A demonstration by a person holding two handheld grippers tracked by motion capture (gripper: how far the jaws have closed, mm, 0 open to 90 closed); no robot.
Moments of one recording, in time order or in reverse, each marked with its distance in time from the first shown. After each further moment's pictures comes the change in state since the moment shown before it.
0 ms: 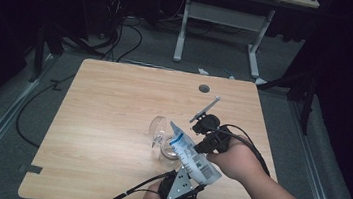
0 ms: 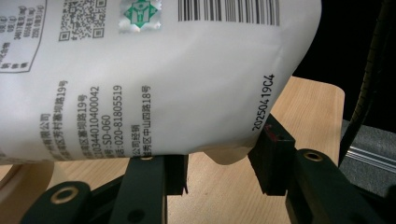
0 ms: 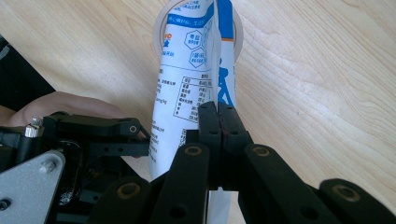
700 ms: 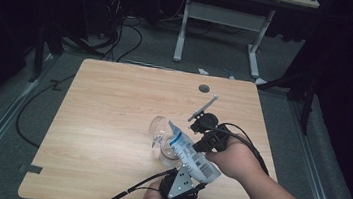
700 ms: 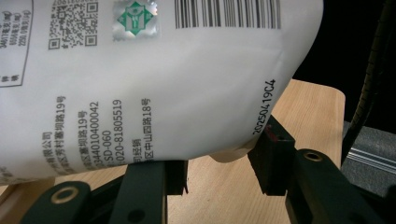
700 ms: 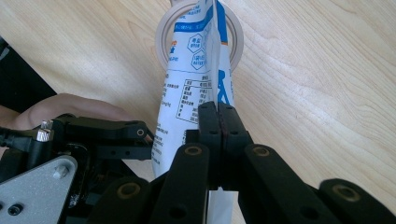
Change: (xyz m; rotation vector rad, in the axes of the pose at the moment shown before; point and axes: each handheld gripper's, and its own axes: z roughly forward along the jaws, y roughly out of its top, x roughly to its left) left arm 0.003 0.004 0.003 -0.006 -0.008 0.002; right arm 0.002 0.005 -0.002 -0.008 -0.009 -0.019
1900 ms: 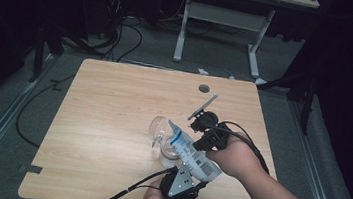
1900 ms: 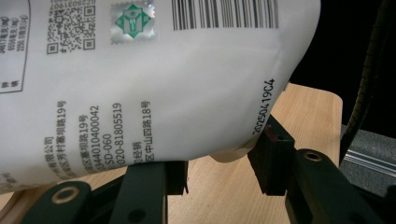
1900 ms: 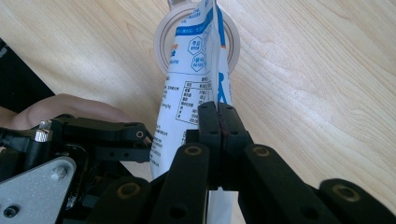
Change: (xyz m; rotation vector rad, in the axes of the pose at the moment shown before) left arm 0.003 0.005 0.000 -0.005 -0.009 -0.006; right arm -0.002 0.002 -0.003 -0.007 -0.011 -0.029
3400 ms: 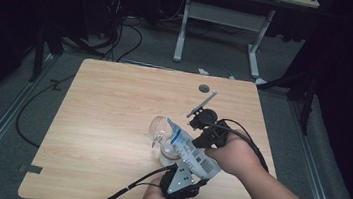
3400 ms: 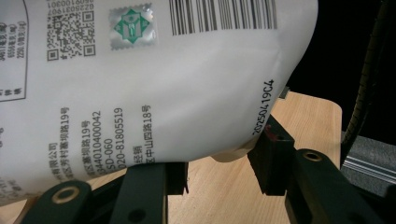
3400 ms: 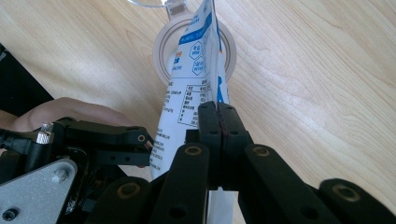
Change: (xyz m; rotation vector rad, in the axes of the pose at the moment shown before) left arm 0.004 0.005 0.000 -0.021 -0.006 -0.010; right arm 0.000 0.005 -0.004 -0.013 -0.010 -0.009
